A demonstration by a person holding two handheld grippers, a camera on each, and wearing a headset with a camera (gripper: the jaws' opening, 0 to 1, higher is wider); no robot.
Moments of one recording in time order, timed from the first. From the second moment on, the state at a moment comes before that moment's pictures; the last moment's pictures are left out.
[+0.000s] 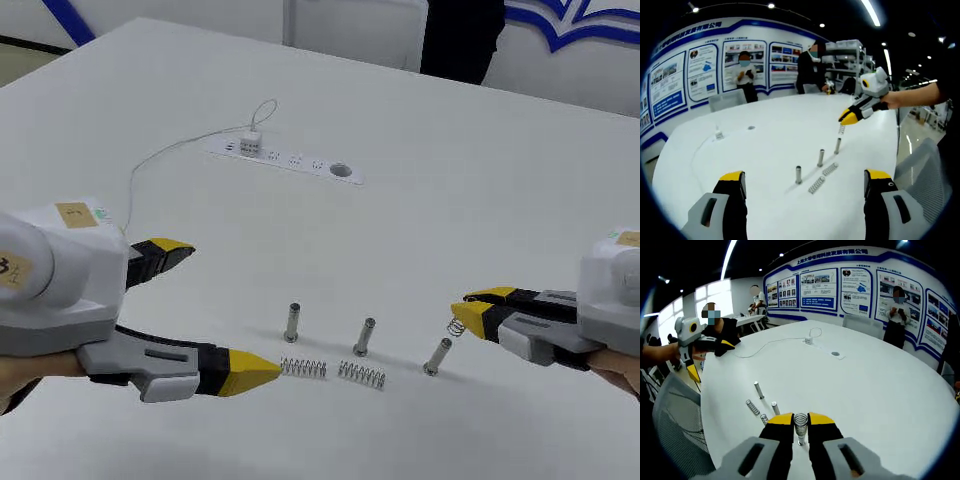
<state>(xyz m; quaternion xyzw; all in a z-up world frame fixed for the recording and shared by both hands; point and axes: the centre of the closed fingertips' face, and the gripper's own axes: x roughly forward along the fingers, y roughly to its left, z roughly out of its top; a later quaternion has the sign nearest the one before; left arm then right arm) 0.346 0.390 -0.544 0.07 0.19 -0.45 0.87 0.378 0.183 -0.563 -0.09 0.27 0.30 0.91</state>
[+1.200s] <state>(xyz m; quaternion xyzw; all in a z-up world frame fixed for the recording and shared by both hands) 0.339 0.389 -0.554 0.06 0.21 -0.45 0.86 0.379 0.186 -0.615 -0.09 0.32 0.28 0.90</state>
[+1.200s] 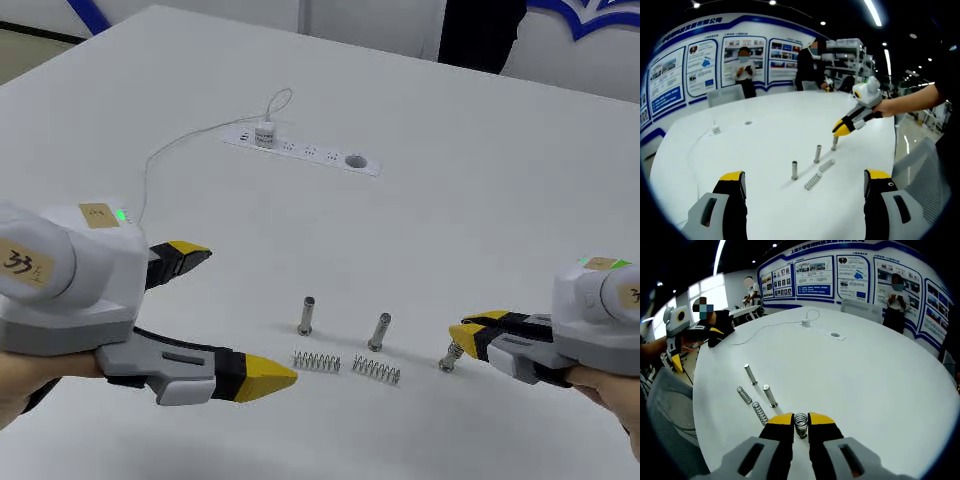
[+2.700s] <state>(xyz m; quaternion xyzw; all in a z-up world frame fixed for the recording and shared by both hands) 0.333 0.381 -0.544 0.08 0.20 -0.46 0.86 0.371 0.181 -0.603 -0.11 0.33 0.28 0.89</state>
